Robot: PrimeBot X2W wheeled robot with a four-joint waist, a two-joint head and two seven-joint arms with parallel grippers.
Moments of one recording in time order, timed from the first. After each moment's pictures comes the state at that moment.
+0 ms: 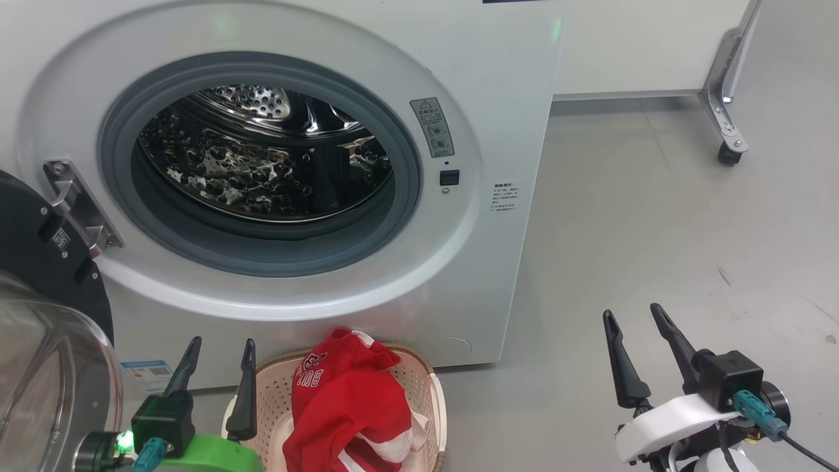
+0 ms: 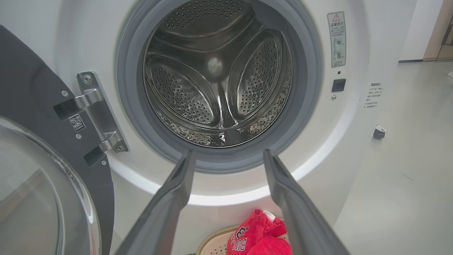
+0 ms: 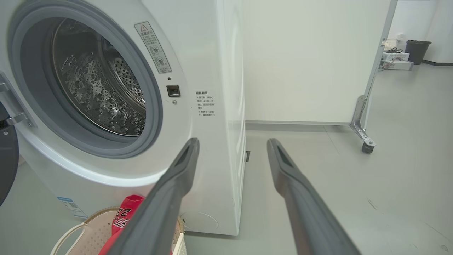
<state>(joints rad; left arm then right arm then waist) 0.01 0.10 -0.19 0.20 -0.27 0.04 -0.23 0.03 -0.13 0.25 0.17 0.34 -0.02 -0.23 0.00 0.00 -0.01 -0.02</state>
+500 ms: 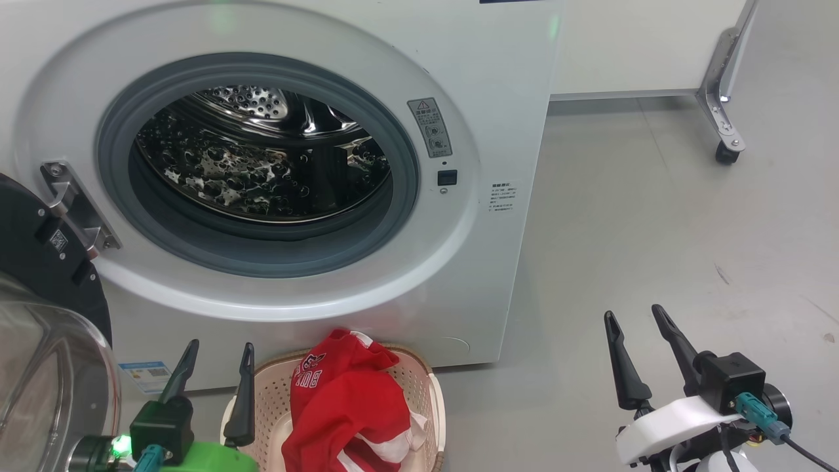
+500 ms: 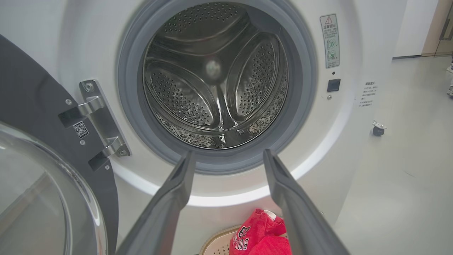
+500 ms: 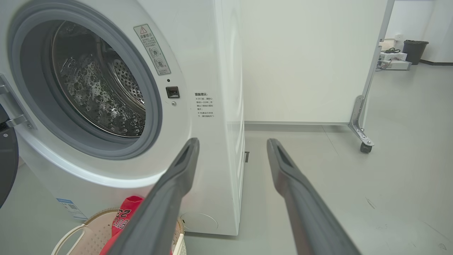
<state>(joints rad) 0.05 0.11 -0.19 0.12 -0.25 0.06 -0.20 0.04 -0.13 0.25 0.15 0.34 -0.03 -0.22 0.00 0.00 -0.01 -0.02</state>
